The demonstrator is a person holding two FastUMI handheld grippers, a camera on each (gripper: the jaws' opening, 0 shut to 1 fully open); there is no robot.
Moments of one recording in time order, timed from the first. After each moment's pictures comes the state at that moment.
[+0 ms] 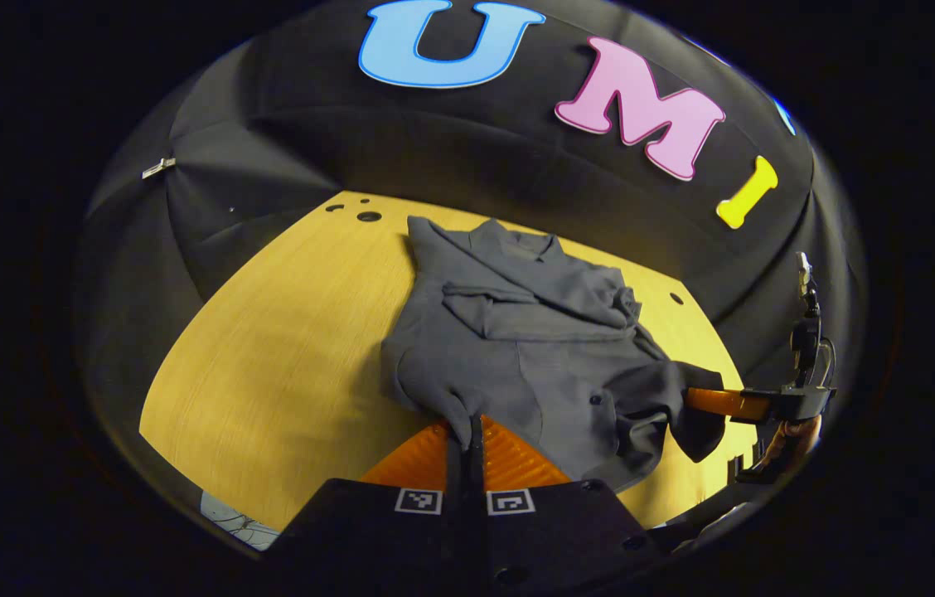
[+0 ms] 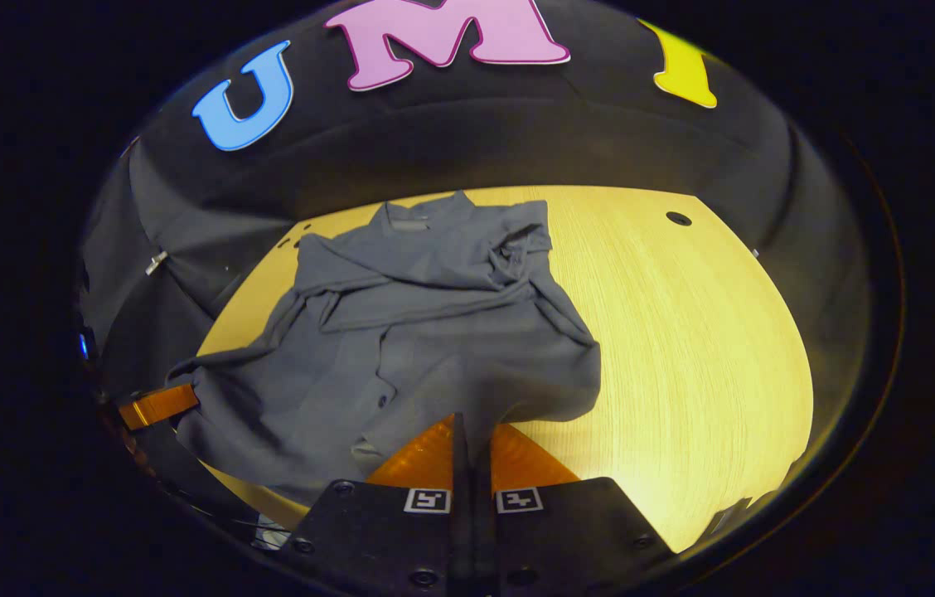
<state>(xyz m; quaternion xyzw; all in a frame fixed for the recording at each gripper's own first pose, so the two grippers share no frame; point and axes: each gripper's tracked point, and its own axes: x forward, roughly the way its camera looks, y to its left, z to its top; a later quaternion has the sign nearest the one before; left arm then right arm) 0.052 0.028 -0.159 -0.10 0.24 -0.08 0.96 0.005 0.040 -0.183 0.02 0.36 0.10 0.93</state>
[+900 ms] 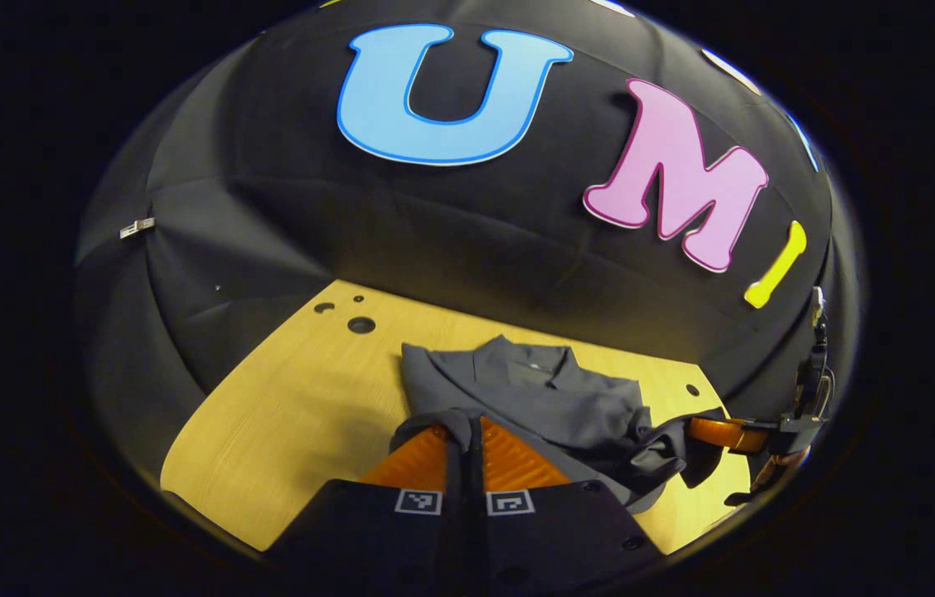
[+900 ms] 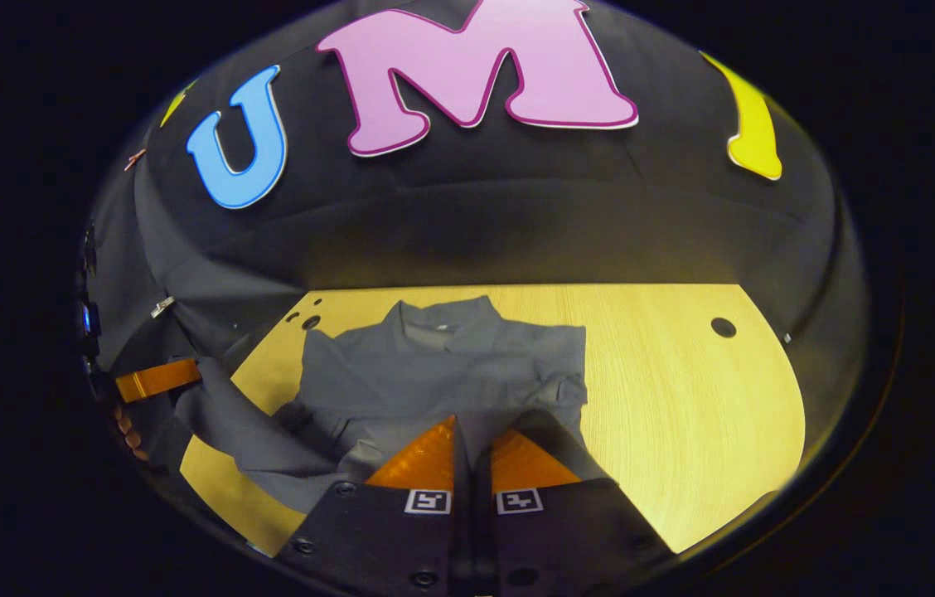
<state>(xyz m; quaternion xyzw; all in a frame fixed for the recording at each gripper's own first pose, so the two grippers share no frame) 0.204 0.040 -0.036 -0.11 0.14 -0.05 0.98 0.165 0.073 -0.105 0.01 0.27 0.13 0.95</state>
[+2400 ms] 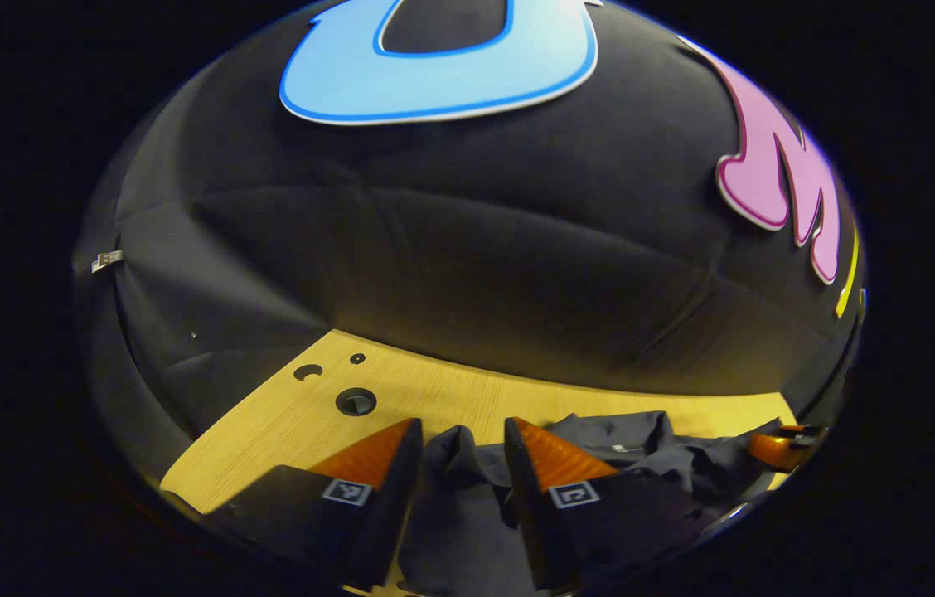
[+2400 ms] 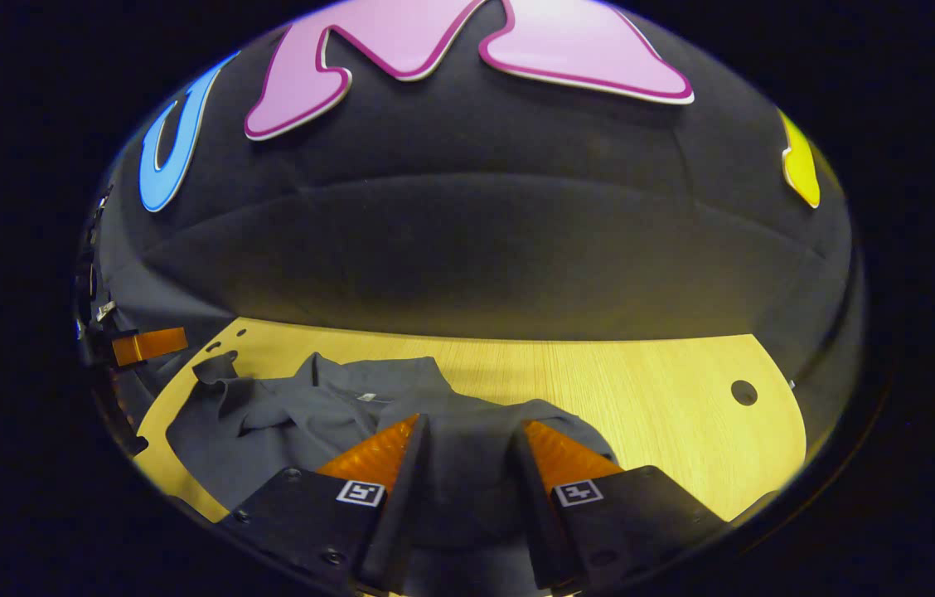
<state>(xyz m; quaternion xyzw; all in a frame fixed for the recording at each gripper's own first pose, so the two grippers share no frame) 0.395 0.065 -0.031 -0.09 0.09 0.02 0.99 0.316 0.061 -0.138 -0.02 0.21 0.08 0.98</state>
